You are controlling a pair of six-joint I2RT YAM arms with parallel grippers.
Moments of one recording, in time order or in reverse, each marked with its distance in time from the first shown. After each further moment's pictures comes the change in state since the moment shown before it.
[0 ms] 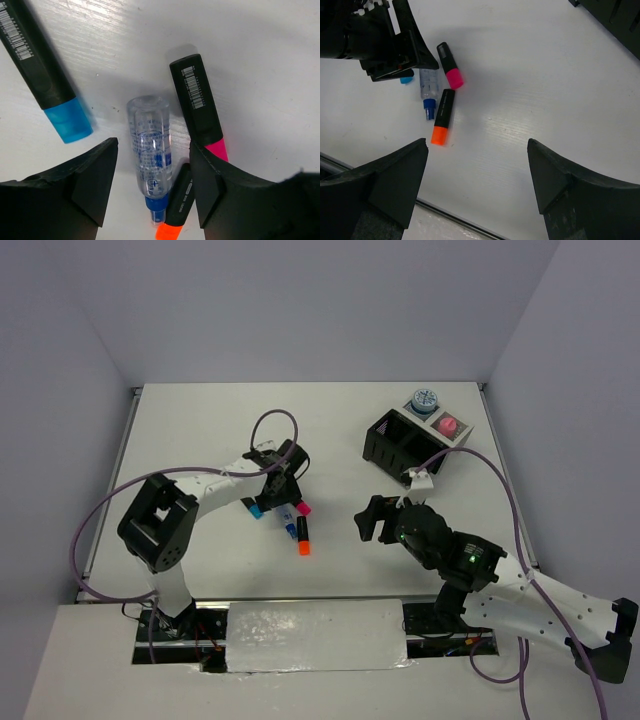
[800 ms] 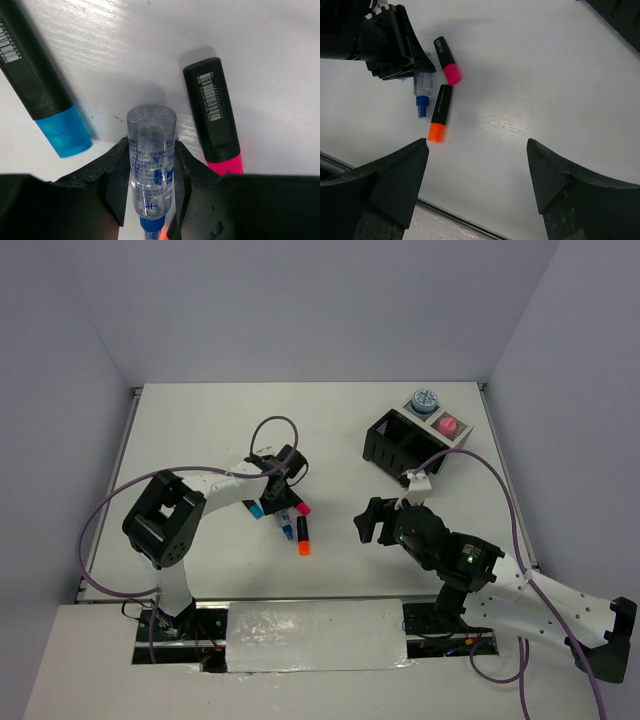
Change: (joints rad) left arm 0.016 0.041 -0.051 0.068 0.018 -0.004; right arm 0.000 0.003 -0.019 0.005 -0.009 0.000
